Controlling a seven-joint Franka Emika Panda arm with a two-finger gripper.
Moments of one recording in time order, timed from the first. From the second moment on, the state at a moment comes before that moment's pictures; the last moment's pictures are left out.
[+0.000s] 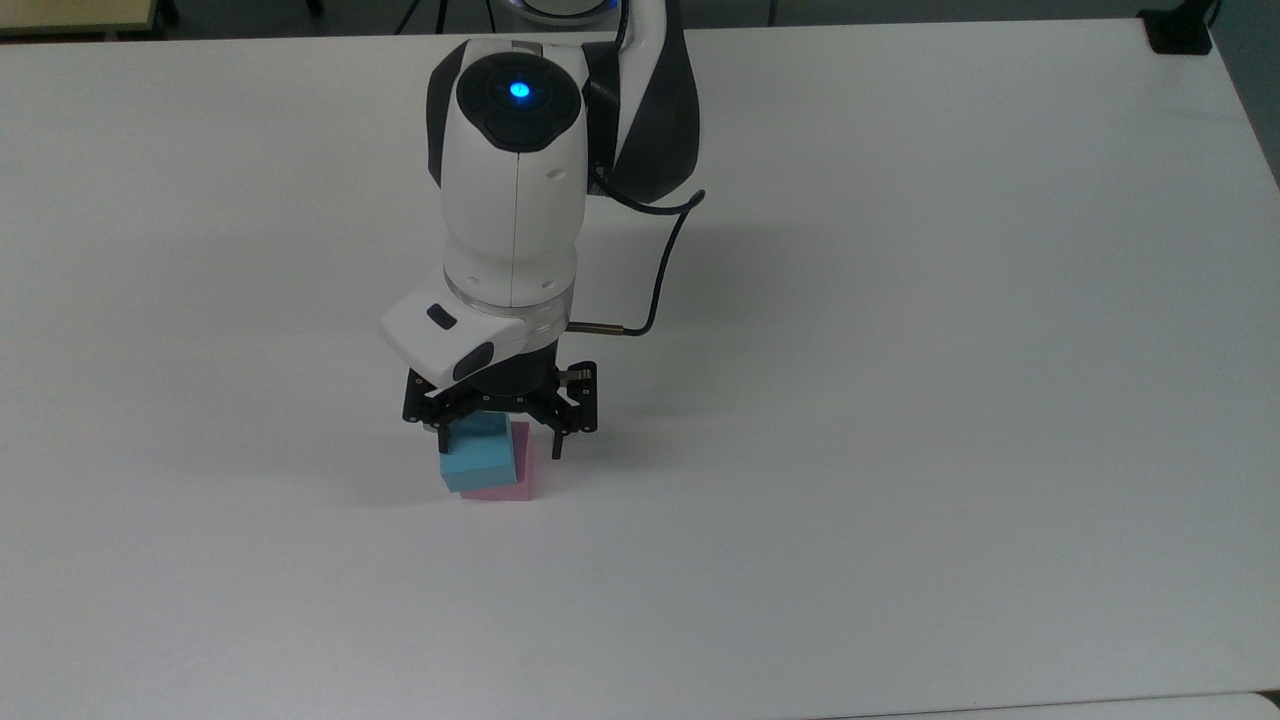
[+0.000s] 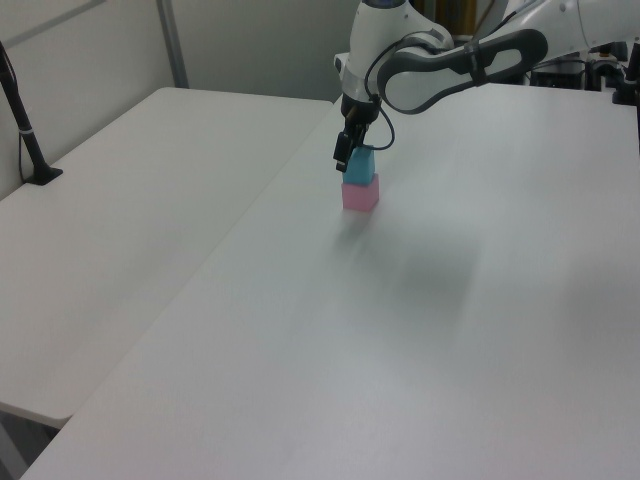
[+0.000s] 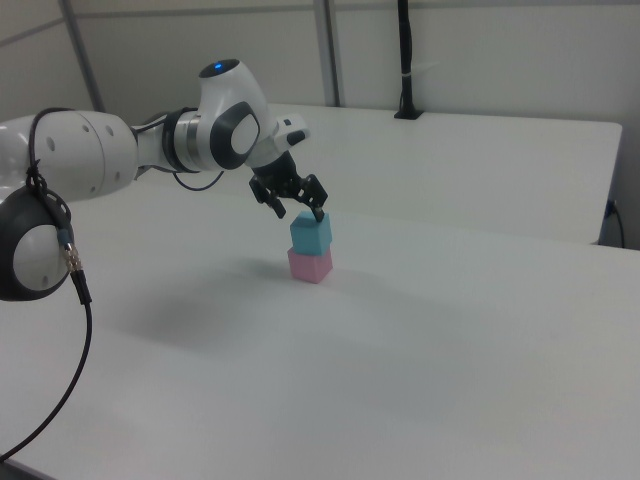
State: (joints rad) arm 0.12 0.66 -0.12 -1.25 -0.09 2.20 0.05
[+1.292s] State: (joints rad) arm 0.11 0.58 -0.12 -1.33 -0.08 2.14 -0.03
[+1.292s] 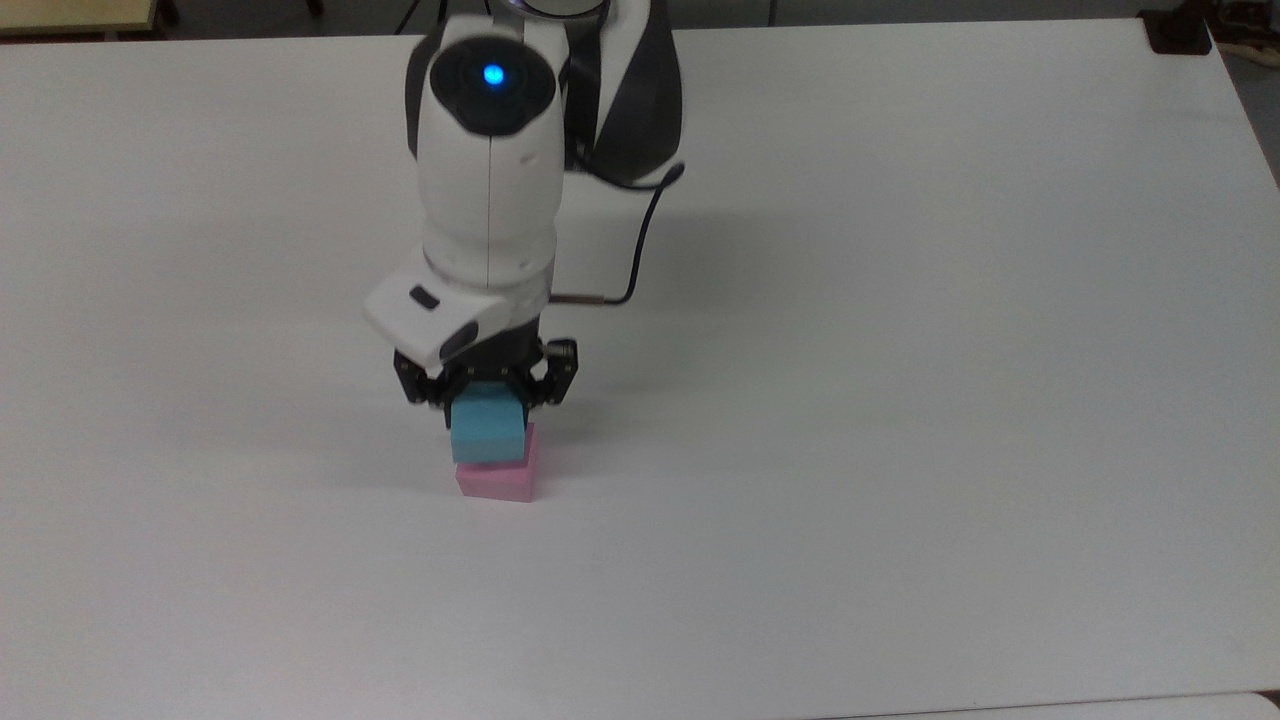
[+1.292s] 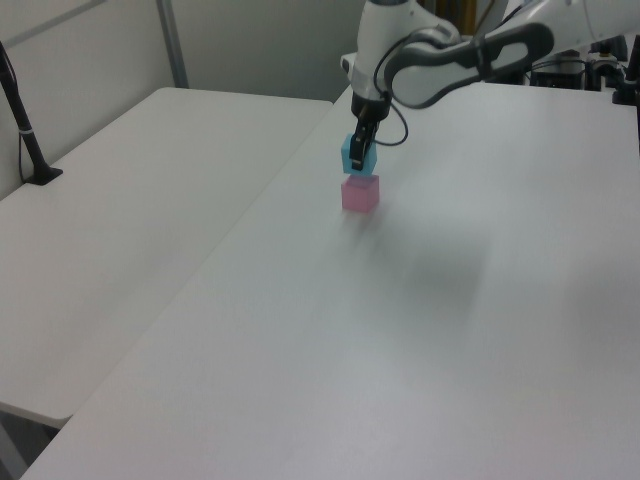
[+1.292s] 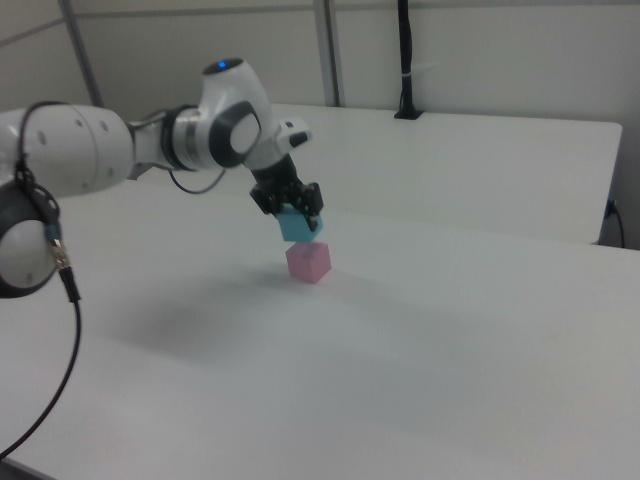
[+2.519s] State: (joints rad) arm 0.22 0.11 0.19 -2.09 -0.08 2.08 0.26
